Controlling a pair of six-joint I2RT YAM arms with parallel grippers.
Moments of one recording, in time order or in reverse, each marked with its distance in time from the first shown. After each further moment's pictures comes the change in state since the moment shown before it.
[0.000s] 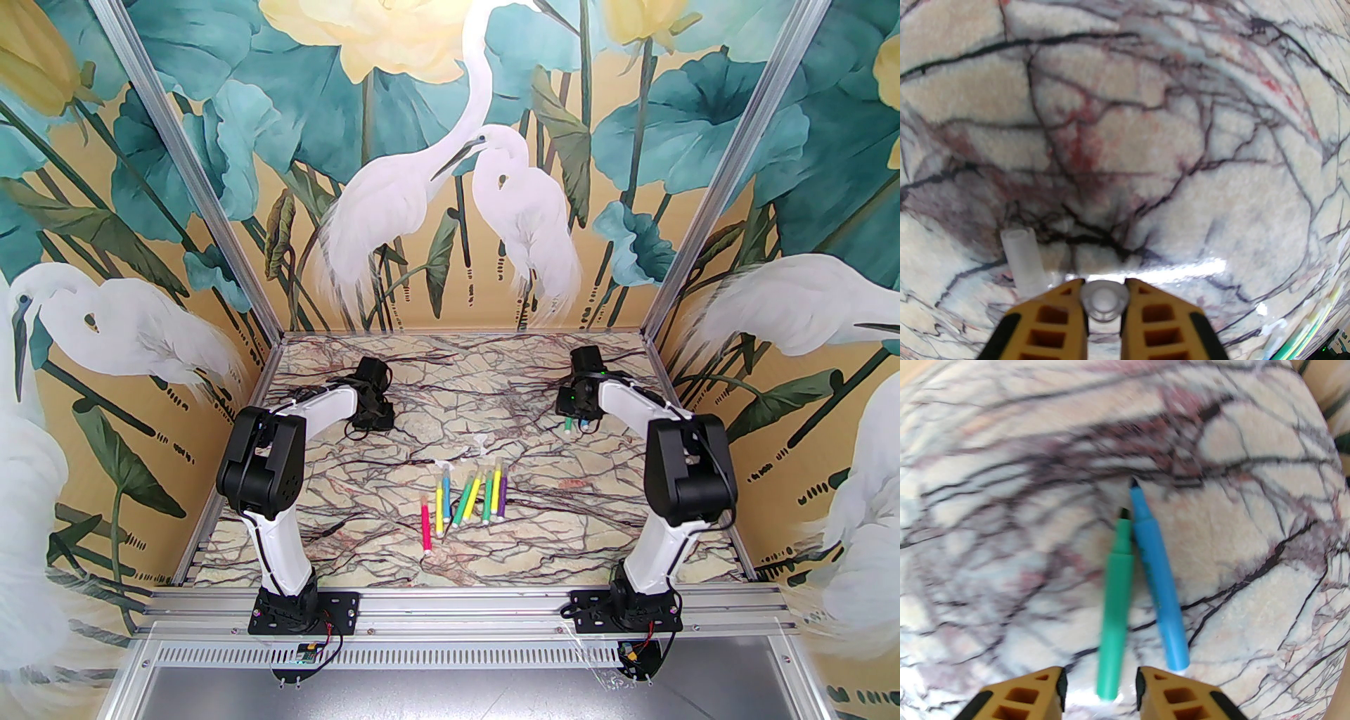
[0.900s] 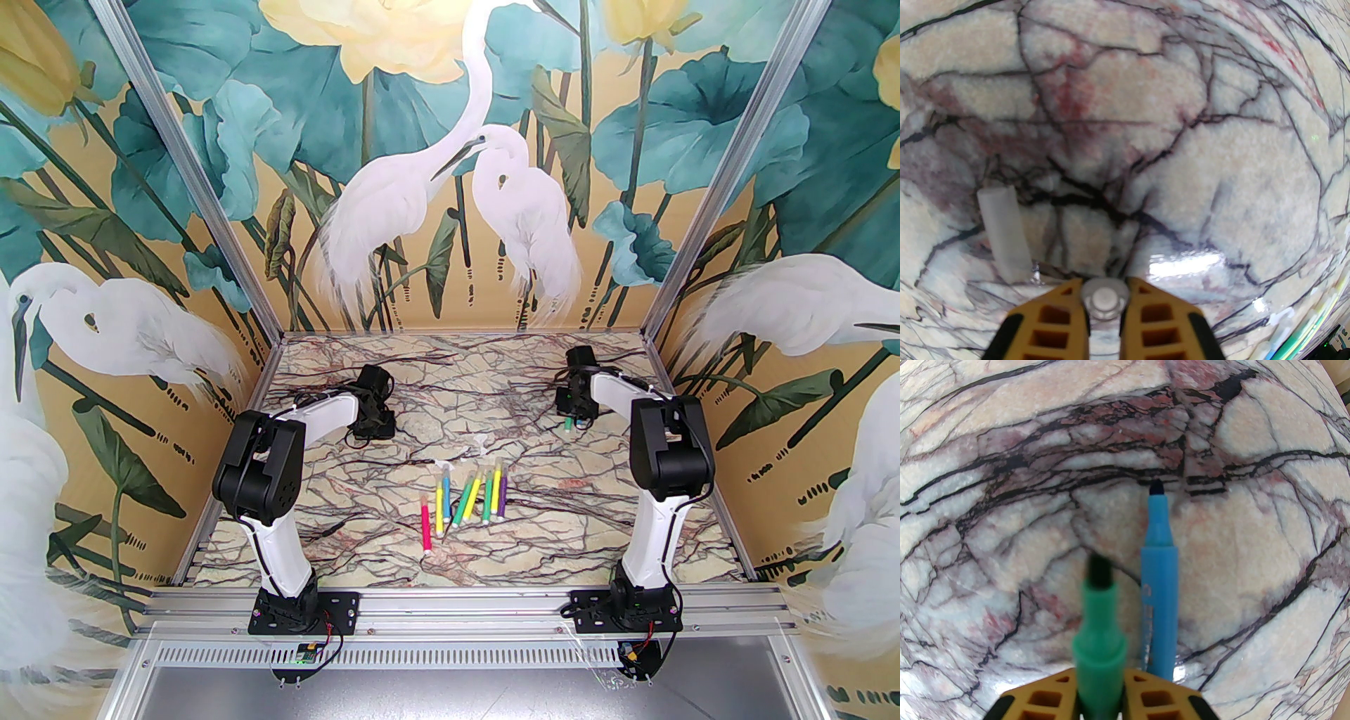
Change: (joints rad) left arm -0.017 -0.037 -0.082 0.017 0.005 -0.026; right arm -0.051 0.223 0.133 -0.036 -0.001 0.027
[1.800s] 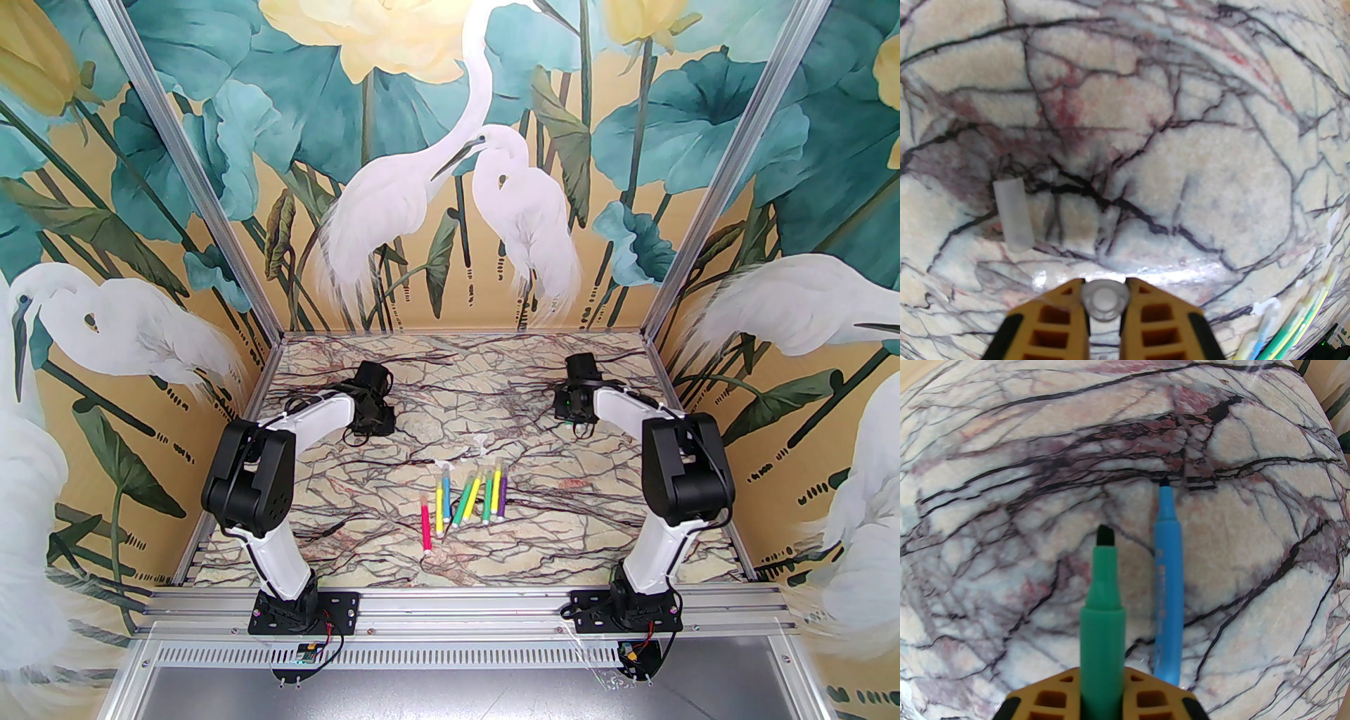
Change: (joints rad) left arm -0.016 -0.054 -0.008 -0.009 -0.004 -0.011; right arm 0.034 -0.143 -0.158 0.126 0.027 0.010
